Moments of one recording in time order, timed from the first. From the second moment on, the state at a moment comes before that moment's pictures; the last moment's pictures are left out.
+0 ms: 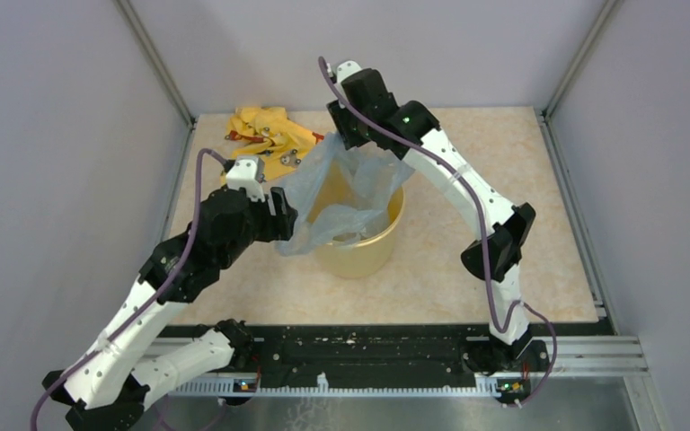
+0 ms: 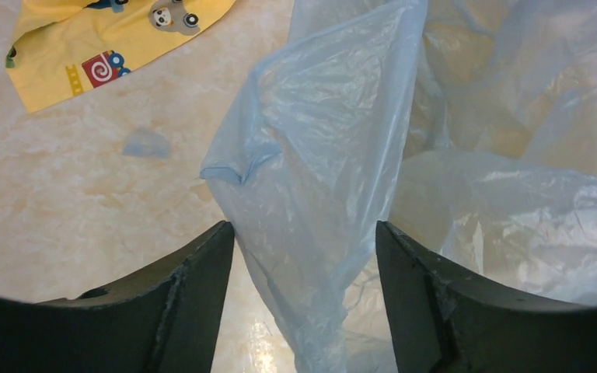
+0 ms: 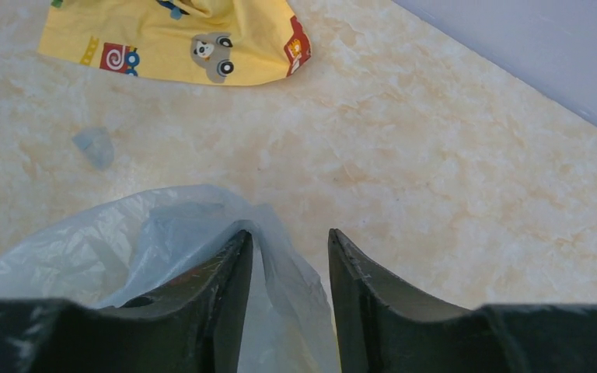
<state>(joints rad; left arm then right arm) -0.71 0.81 1.17 -0.81 -0.32 -0.40 0.77 2.06 2.40 -0.92 0.24 0.04</state>
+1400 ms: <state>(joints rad) -0.49 0.99 1.14 -0.63 -0.24 -0.28 0.88 1.40 1.91 -1.12 0.36 0.23</state>
